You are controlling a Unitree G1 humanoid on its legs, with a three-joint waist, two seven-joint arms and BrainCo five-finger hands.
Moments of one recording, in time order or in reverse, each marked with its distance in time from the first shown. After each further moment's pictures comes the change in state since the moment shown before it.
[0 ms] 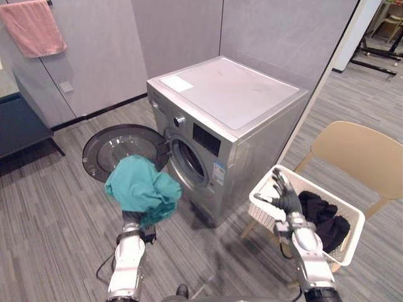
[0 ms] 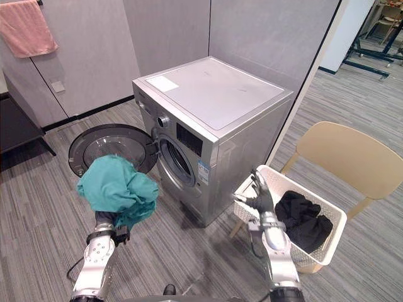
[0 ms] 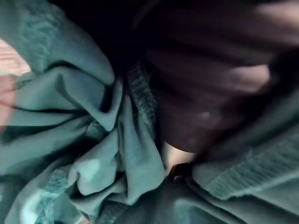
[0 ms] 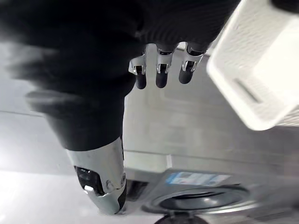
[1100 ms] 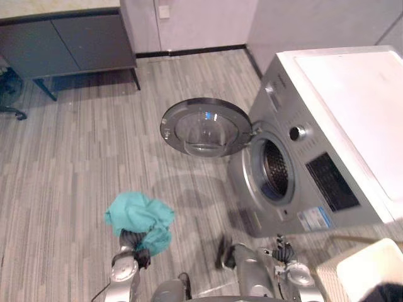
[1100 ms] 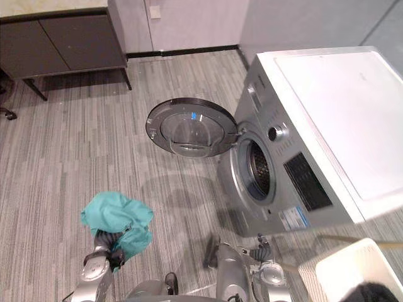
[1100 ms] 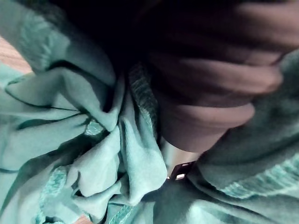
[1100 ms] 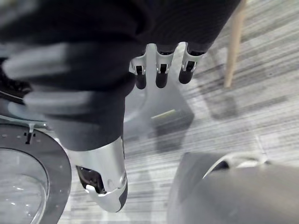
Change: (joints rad) left arm 0.002 0.012 -0.016 0.180 -0.054 0.097 -0.044; right arm 0.012 0.017 -0.041 0.473 -0.061 0.107 -0.103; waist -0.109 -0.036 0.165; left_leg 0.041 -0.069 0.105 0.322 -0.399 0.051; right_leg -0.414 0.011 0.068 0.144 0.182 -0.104
